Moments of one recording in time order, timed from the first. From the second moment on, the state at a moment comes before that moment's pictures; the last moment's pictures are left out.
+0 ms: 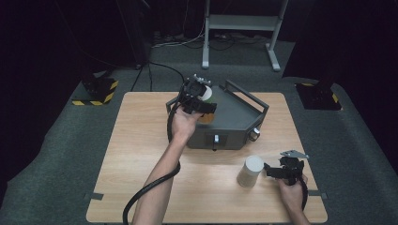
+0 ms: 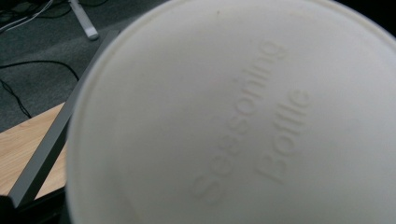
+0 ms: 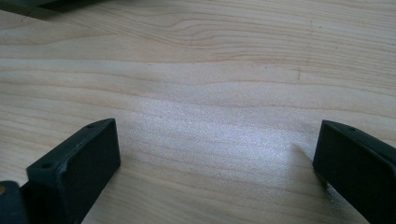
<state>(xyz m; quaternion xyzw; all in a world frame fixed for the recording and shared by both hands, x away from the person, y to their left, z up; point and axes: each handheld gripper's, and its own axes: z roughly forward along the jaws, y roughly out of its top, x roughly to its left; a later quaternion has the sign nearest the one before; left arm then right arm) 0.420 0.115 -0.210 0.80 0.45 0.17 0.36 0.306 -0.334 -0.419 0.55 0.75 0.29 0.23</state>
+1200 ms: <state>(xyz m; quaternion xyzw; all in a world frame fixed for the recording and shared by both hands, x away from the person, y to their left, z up) 0.447 0.092 -0.233 0.80 0.47 0.18 0.32 0.305 -0.334 -0.419 0.55 0.75 0.29 0.23</state>
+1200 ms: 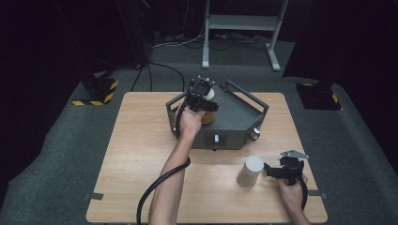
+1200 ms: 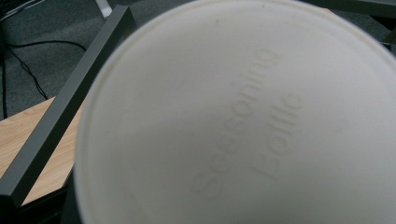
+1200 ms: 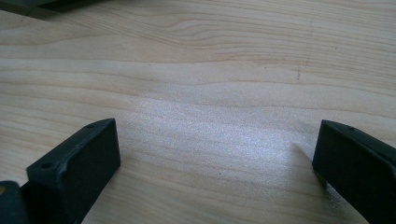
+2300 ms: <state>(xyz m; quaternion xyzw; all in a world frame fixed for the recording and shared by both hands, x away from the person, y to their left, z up) 0.447 0.100 -0.246 0.79 0.48 0.17 0.34 0.305 -0.334 -0.419 0.55 0.75 0.29 0.23</state>
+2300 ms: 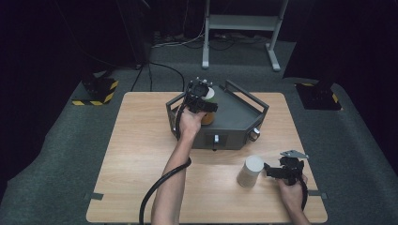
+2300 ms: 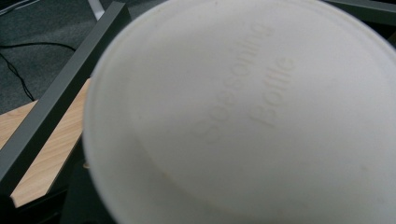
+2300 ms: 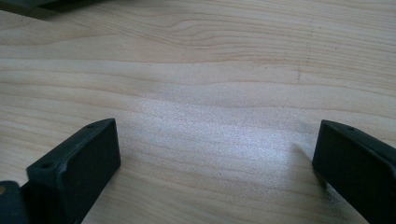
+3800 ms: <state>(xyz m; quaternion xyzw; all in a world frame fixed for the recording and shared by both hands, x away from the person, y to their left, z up) 0.383 0.132 -0.248 0.78 0.46 0.19 0.38 0.306 -0.334 -0.419 0.54 0.75 0.29 0.23</state>
